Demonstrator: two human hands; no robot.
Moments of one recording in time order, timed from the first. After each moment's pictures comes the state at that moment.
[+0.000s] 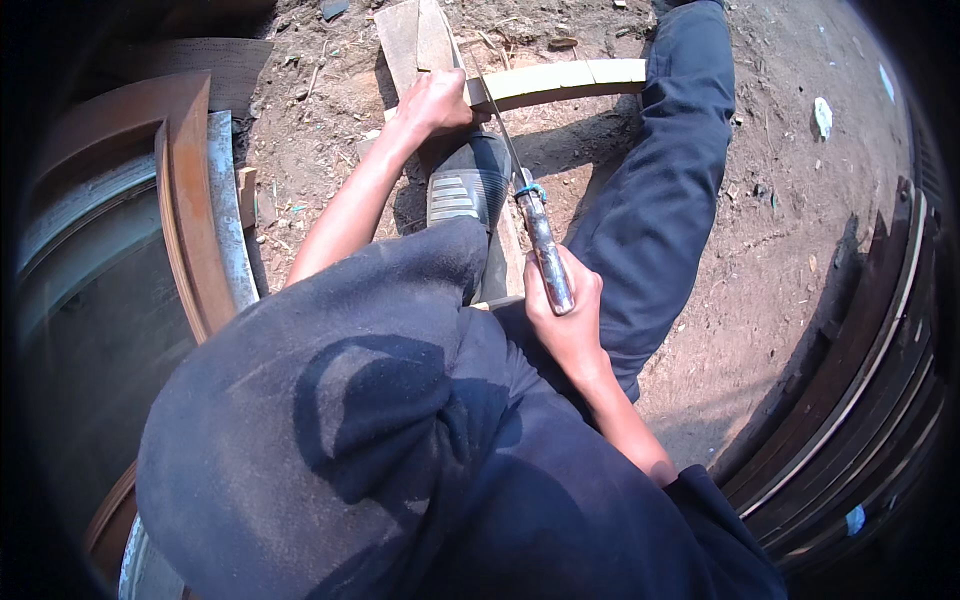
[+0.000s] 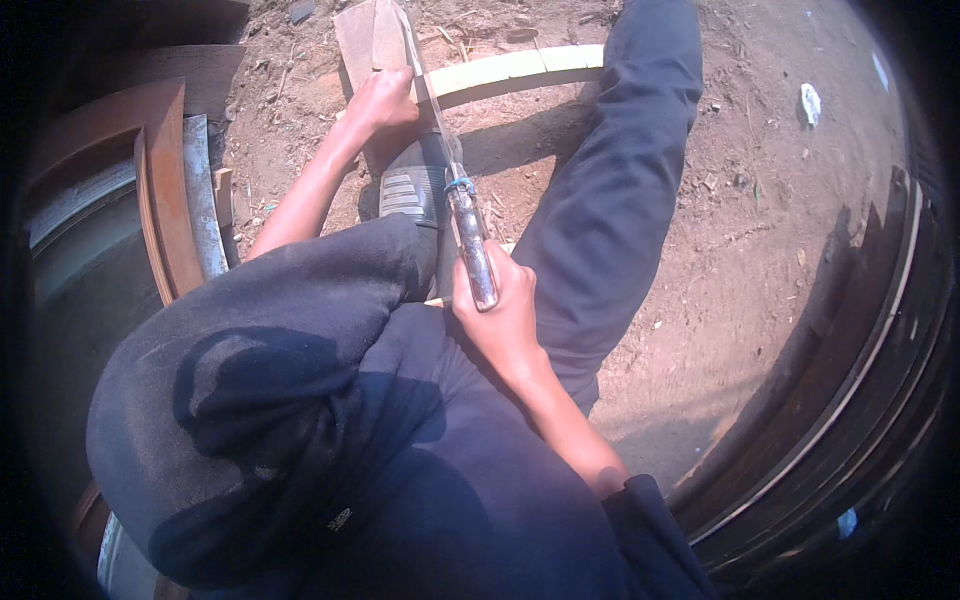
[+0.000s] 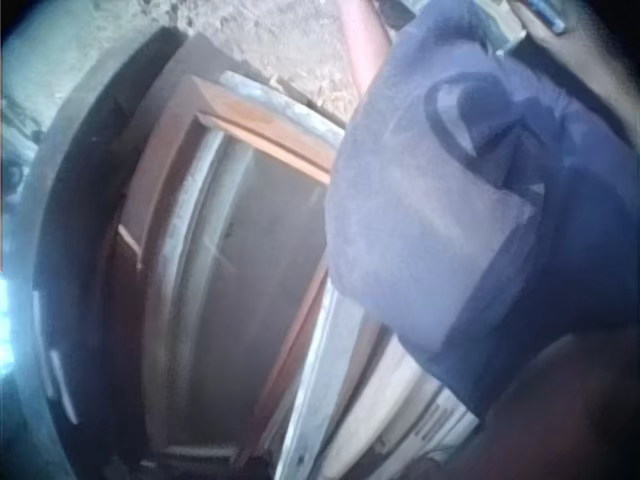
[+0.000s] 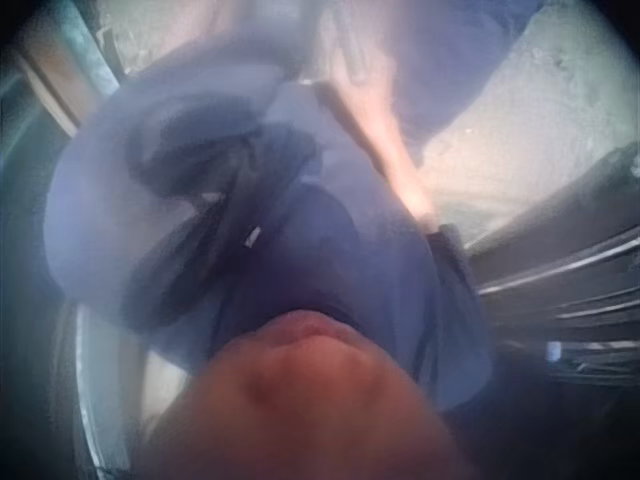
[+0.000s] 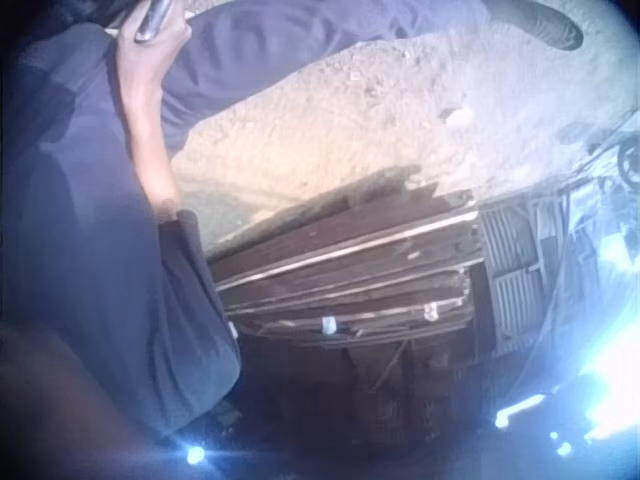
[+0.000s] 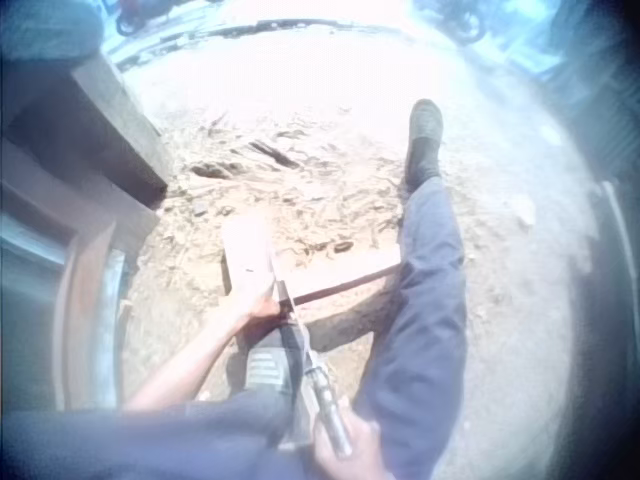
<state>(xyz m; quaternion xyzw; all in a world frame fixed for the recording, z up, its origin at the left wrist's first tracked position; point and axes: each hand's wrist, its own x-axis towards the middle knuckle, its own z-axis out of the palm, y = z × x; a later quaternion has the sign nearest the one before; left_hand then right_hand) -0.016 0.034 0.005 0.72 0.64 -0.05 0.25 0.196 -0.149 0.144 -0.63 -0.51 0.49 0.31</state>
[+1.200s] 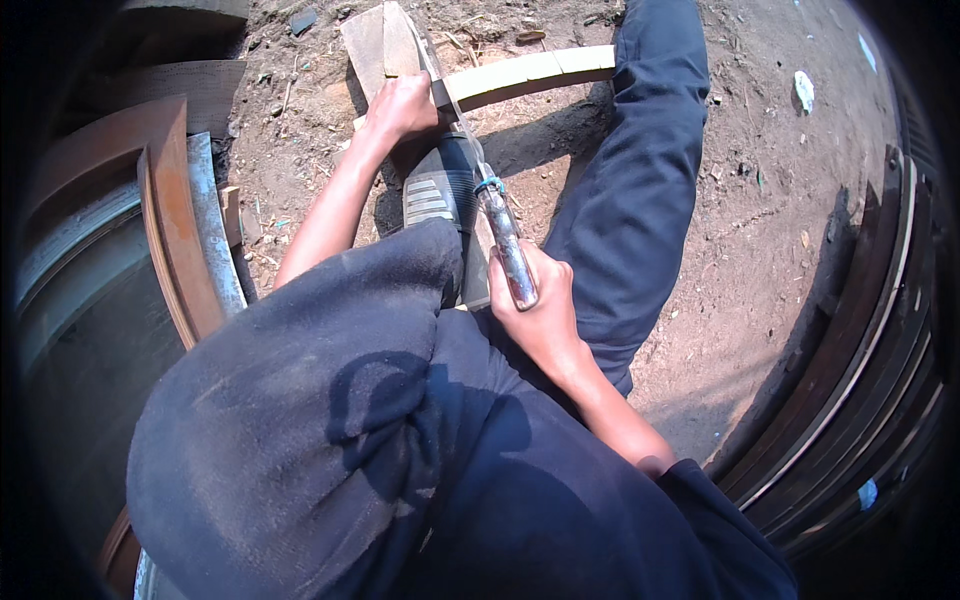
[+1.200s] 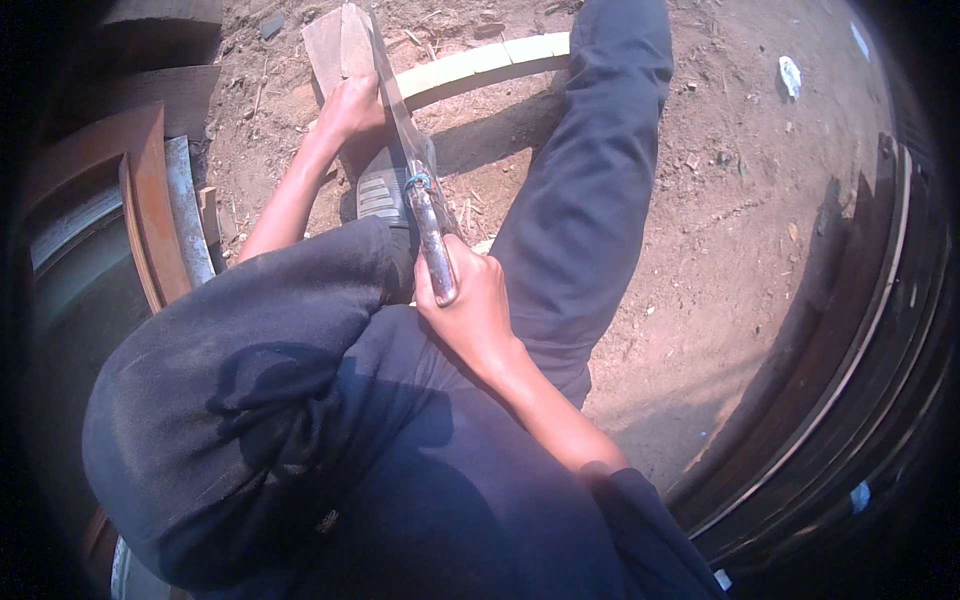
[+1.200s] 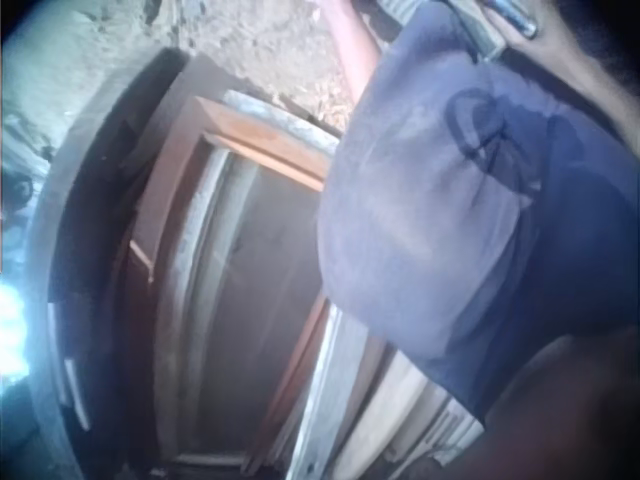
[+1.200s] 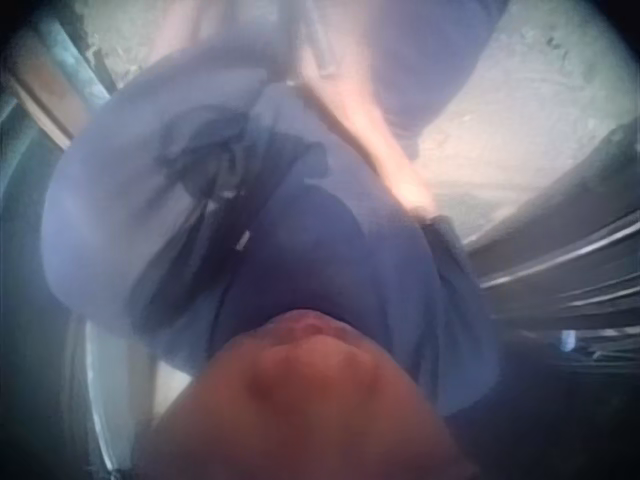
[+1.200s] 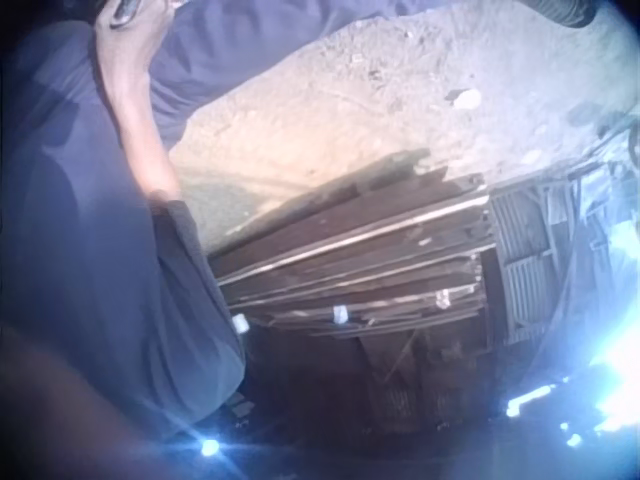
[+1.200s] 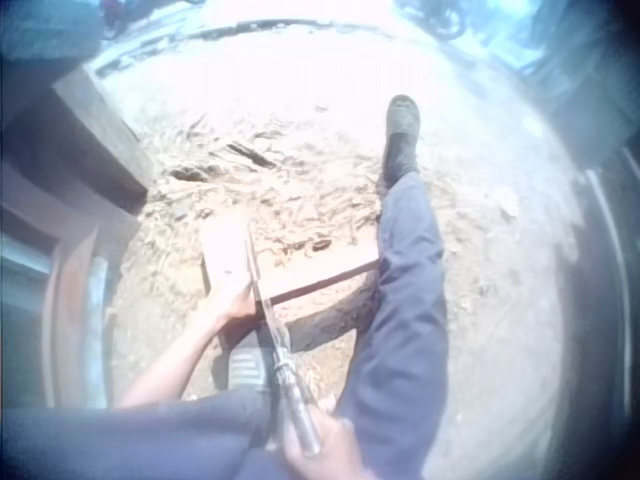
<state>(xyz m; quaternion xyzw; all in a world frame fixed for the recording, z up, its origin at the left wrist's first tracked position) -0.019 0.035 -0.014 0.74 0.64 -0.02 0.22 0.191 -0.147 0.148 -0.64 -0.51 0.51 0.28</state>
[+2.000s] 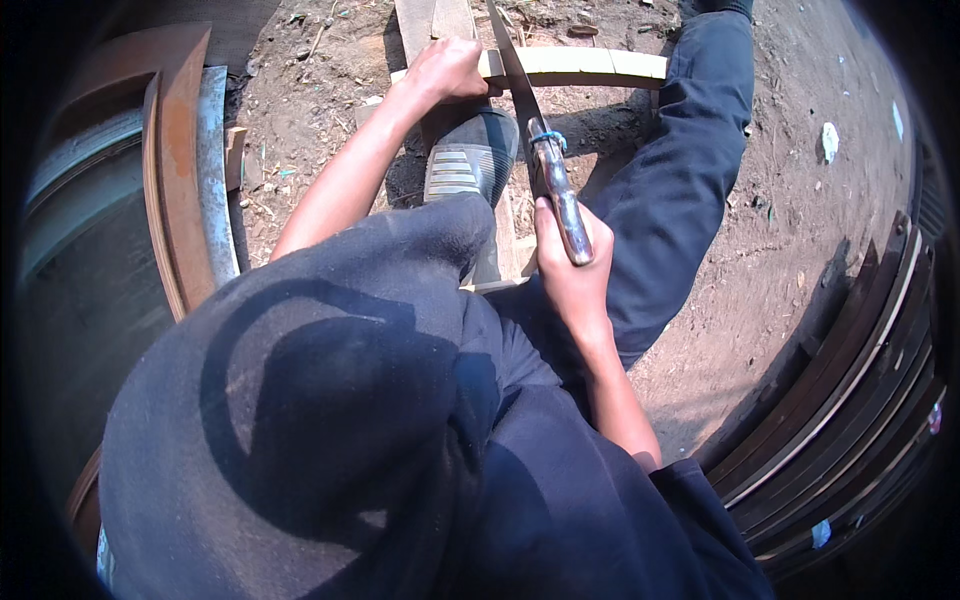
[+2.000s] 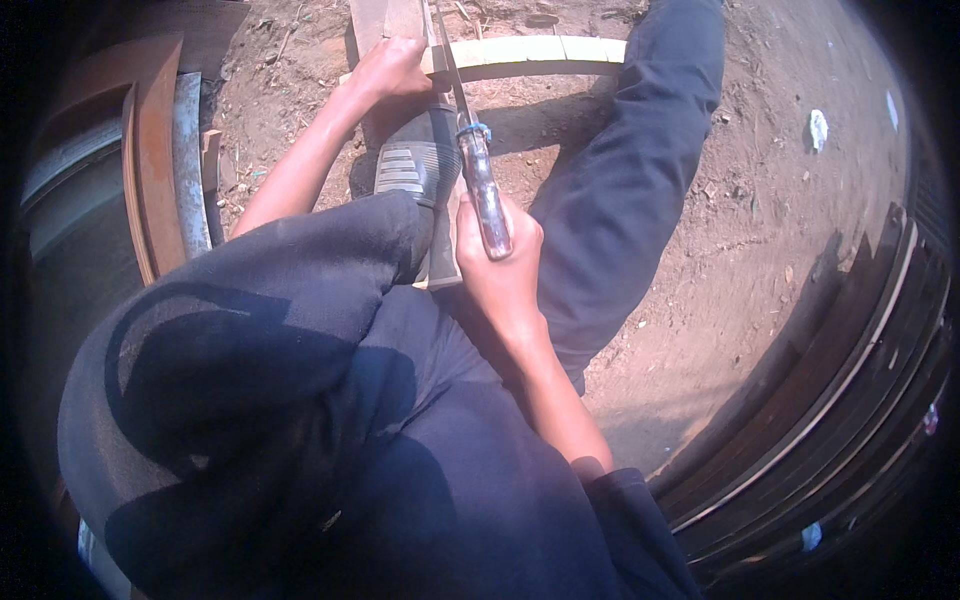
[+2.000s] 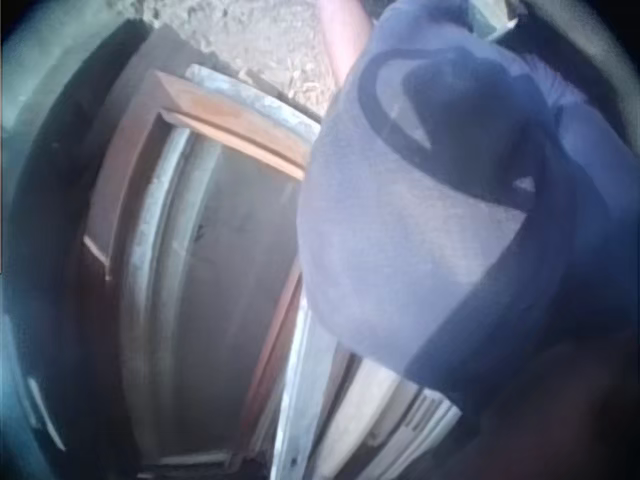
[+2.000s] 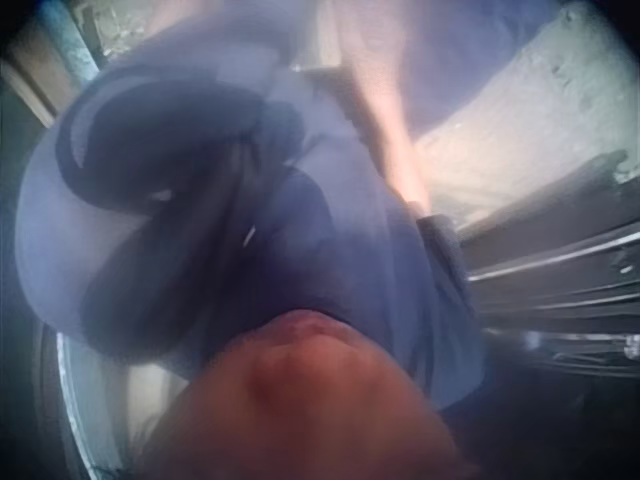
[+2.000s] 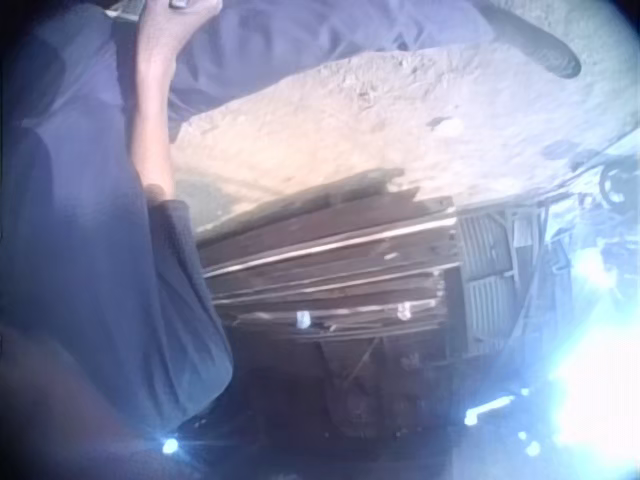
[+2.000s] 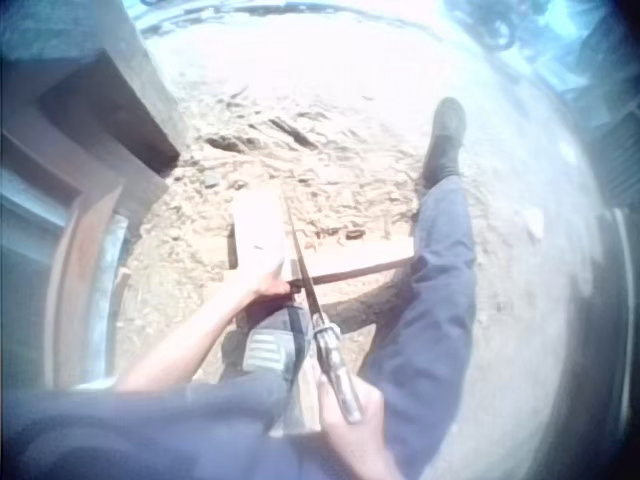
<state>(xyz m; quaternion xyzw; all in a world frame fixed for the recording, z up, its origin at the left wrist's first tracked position) -0.025 0.033 -0.003 0.75 0.62 -0.02 0.23 0.185 -0.121 0.131 -0.63 -0.48 0.52 0.32</state>
